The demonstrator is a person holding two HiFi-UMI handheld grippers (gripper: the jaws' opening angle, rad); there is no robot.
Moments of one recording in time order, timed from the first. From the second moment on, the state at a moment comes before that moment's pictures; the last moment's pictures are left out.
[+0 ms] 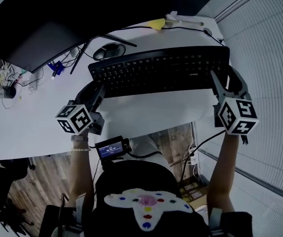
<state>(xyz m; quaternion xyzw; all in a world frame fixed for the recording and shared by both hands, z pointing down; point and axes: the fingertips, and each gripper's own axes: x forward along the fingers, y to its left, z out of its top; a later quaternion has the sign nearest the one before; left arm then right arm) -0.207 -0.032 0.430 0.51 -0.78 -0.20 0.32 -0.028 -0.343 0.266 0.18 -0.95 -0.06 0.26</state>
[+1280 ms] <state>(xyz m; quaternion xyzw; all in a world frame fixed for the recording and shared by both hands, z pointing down) -0.232 -0.086 0.397 0.61 -0.70 -0.34 0.13 0.009 -0.241 0.128 0.23 -0.91 -0.34 0.05</state>
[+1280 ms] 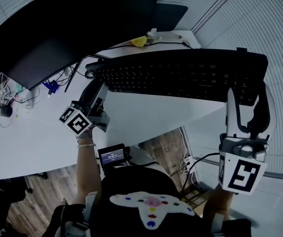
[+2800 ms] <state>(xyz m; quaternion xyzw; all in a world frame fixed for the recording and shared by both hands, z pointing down) -0.192 0.032 0.473 0.42 -0.81 -0.14 0.38 -0.047 -0.319 0.368 0.11 -0.96 0.00 0.26</state>
